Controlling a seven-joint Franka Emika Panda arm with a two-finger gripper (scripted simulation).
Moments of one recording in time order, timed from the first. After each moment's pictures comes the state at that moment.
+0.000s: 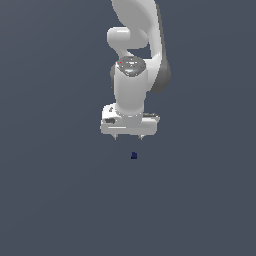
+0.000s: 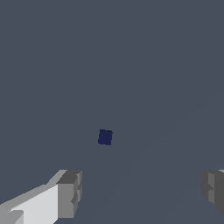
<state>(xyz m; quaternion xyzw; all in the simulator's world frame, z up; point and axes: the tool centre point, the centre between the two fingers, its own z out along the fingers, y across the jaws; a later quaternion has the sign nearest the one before) 0.009 0.001 0.177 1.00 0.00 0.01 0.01</state>
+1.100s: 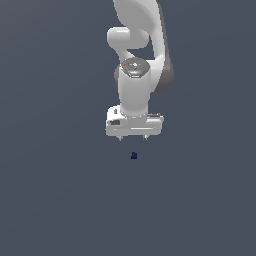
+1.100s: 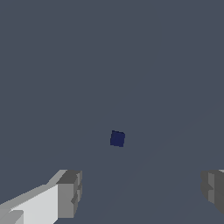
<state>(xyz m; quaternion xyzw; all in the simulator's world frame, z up) 0.010 0.020 0.173 1.00 0.01 0.02 -0.01</state>
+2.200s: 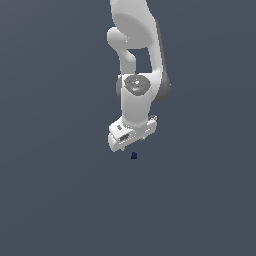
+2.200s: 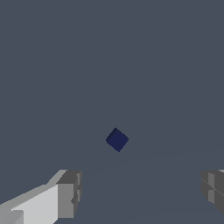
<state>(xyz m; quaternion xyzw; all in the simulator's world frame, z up) 0.011 0.021 0.131 0.97 0.26 0.01 0.01</state>
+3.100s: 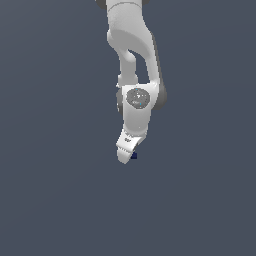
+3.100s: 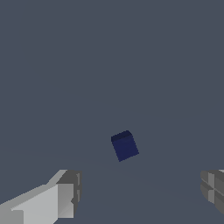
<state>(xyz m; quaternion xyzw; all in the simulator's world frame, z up) 0.010 0.026 0.090 0.86 0.50 0.00 0.01</state>
